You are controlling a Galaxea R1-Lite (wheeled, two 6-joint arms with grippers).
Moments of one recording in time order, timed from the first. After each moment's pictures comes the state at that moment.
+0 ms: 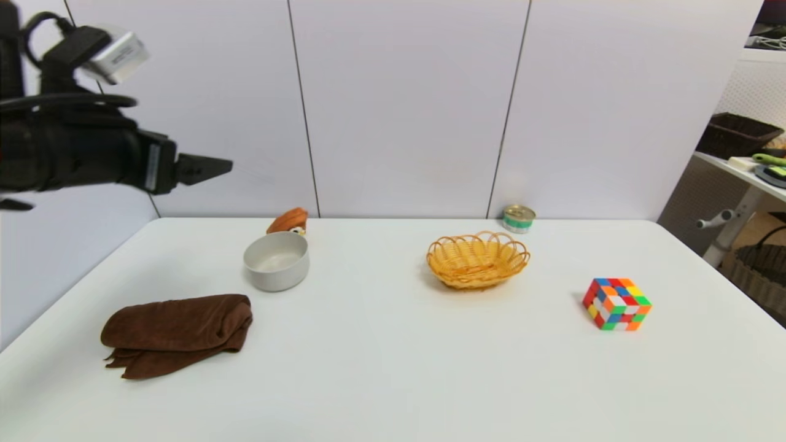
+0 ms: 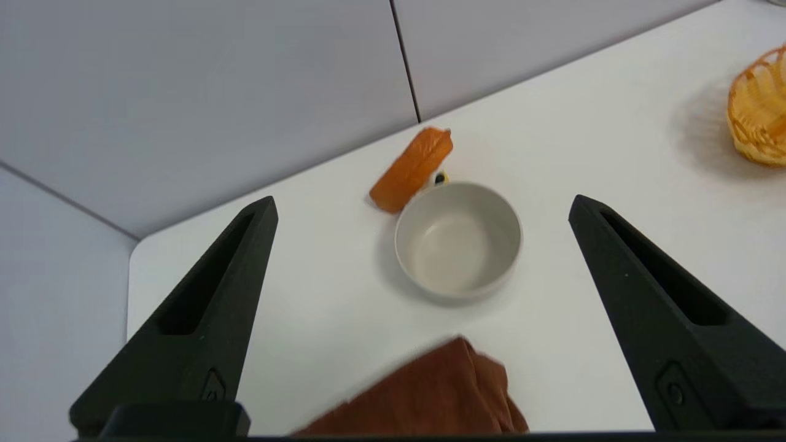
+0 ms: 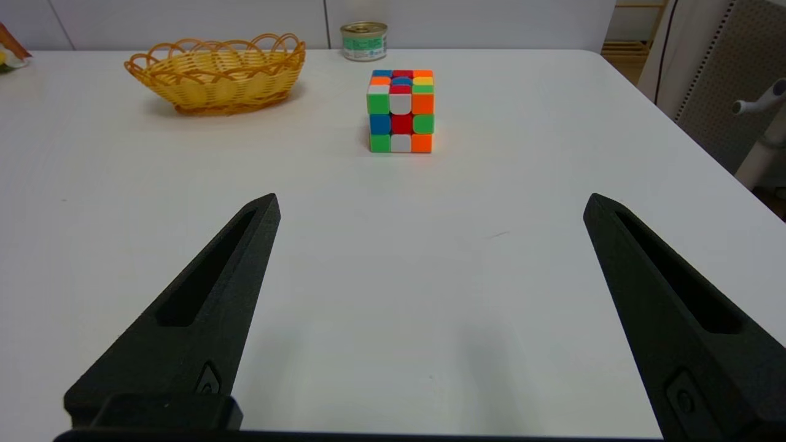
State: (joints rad) left arm -0.18 1.35 -1.17 0.13 -0.09 0.28; right arm 0.00 0.00 0.00 -0.01 0.00 0.00
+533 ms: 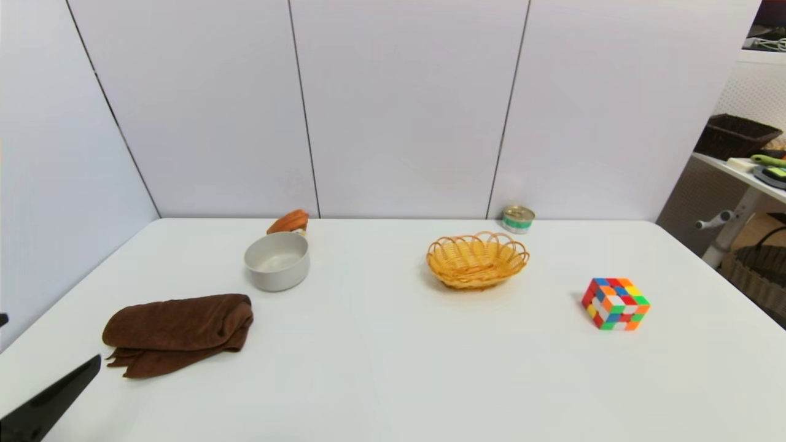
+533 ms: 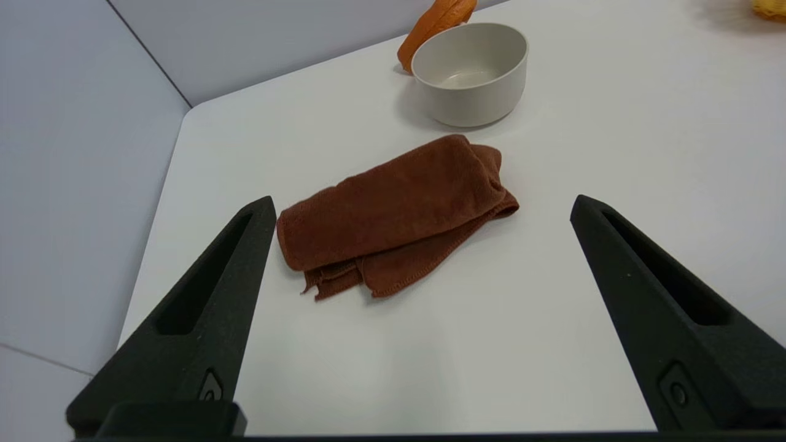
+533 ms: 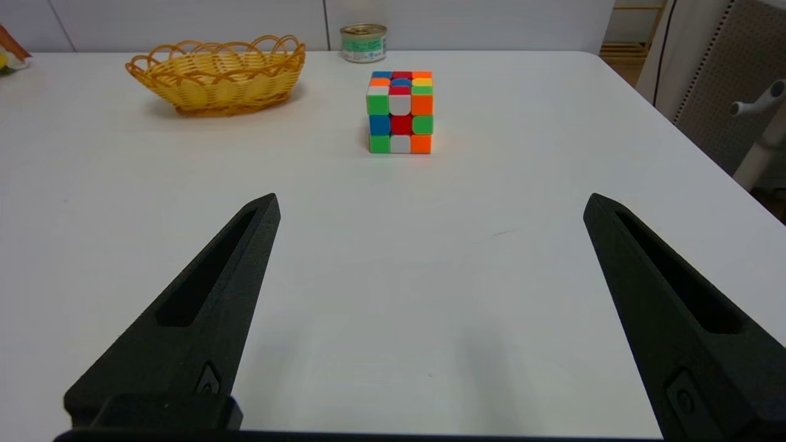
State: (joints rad) left arm -0.09 0.57 -0.34 -0.07 -0.06 0.28; right arm 0.00 0.00 0.00 -0.01 0.00 0.00
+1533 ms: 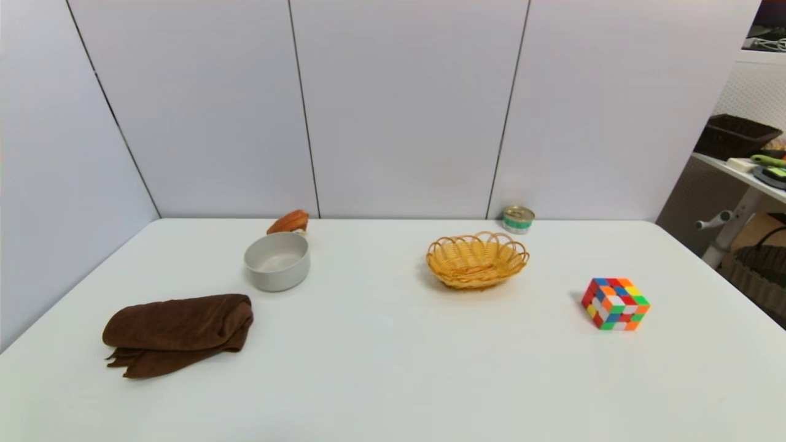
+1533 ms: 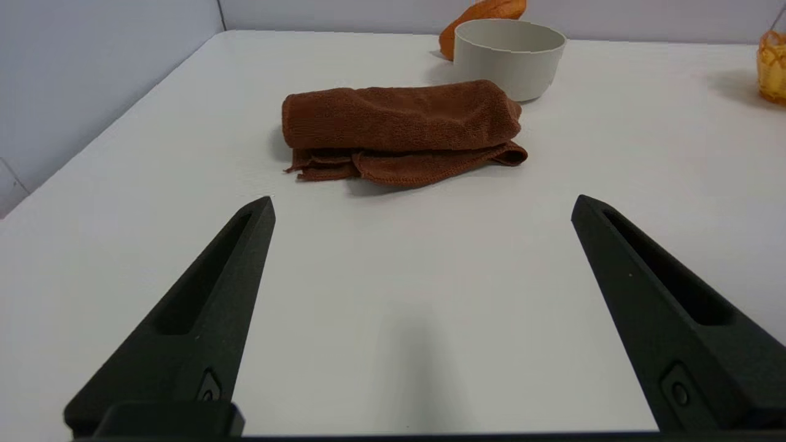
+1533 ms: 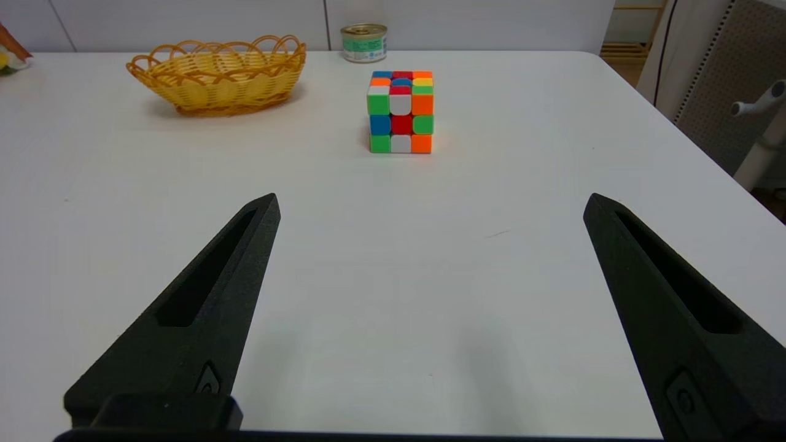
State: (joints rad) left arm 0.00 0.00 0.00 -0.01 -0.01 -0.01; right arm 0.00 0.00 0.00 -0.01 0.00 0.00
